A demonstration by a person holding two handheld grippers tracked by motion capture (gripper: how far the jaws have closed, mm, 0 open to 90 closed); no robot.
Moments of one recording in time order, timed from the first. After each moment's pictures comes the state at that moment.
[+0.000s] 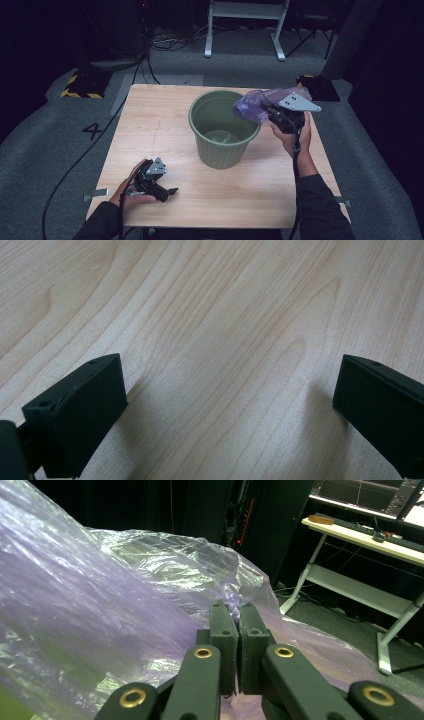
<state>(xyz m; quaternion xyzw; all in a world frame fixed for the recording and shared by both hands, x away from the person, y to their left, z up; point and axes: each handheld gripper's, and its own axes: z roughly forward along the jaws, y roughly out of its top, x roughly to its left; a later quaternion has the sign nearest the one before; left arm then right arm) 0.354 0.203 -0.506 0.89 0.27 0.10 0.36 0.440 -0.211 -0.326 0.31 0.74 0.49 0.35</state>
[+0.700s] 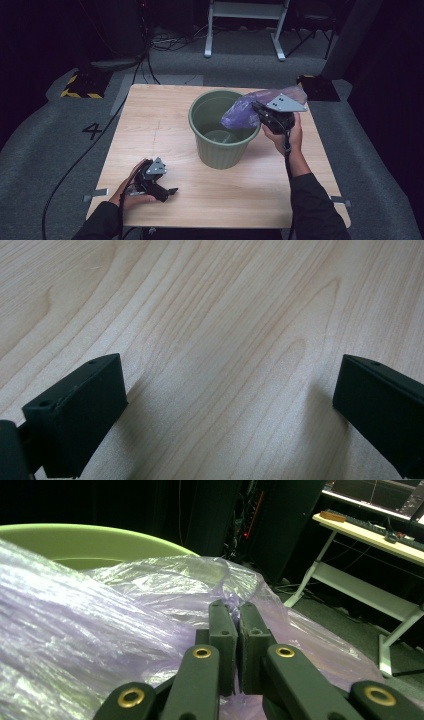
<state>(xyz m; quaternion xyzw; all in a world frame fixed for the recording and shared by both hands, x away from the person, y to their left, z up) 0.354 0.203 -0.506 0.89 0.27 0.10 0.36 0.444 -0.189 -0.335 0.29 0.76 0.47 0.35</state>
